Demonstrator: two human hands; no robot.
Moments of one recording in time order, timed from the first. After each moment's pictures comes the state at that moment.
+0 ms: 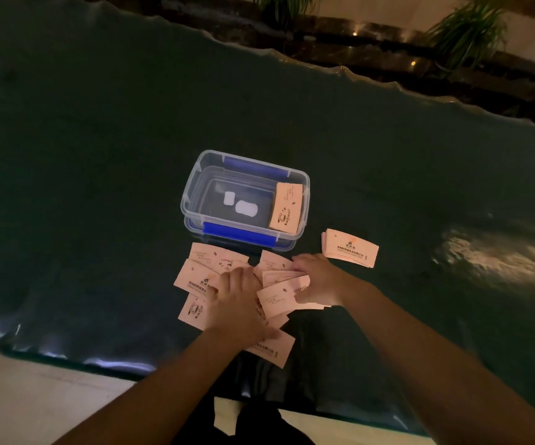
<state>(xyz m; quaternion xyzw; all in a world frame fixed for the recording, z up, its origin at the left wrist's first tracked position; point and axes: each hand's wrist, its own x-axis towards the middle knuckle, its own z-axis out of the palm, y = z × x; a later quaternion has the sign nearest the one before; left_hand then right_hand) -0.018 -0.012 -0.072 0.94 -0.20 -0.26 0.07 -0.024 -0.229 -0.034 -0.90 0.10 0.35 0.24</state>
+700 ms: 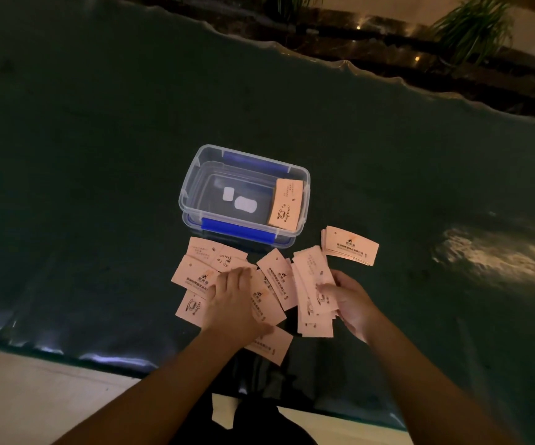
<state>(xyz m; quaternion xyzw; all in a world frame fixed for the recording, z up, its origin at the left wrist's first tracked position) -0.023 -0.008 -0.080 0.95 -0.18 -0.23 0.11 -0.089 -0.242 -0.049 -0.61 0.42 0.18 0.65</state>
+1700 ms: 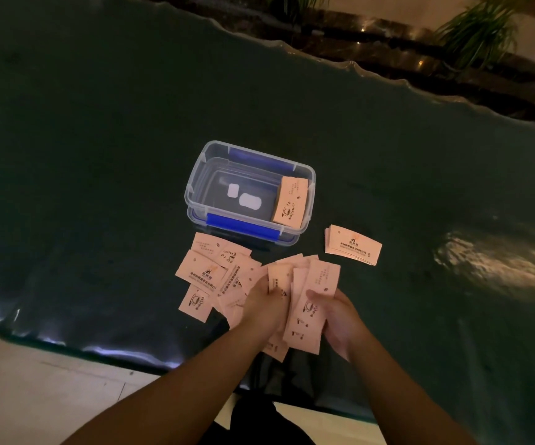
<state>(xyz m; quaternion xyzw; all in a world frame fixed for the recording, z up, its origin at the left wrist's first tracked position) -0.041 -0.059 -0.053 0.77 0.13 -0.39 0.48 -0.108 -0.201 -0.056 -0.50 0.47 0.12 0.72</state>
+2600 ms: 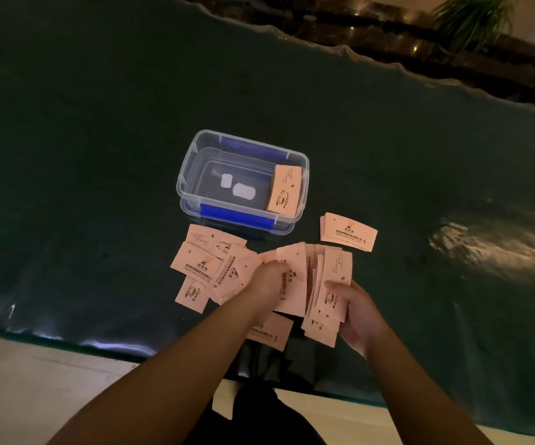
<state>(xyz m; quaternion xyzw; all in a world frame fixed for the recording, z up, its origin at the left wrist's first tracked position) -0.022 -0.070 -0.033 0.65 0.20 -0.50 0.54 -0.136 -0.224 -0.046 -0.46 0.44 0.09 0.77</state>
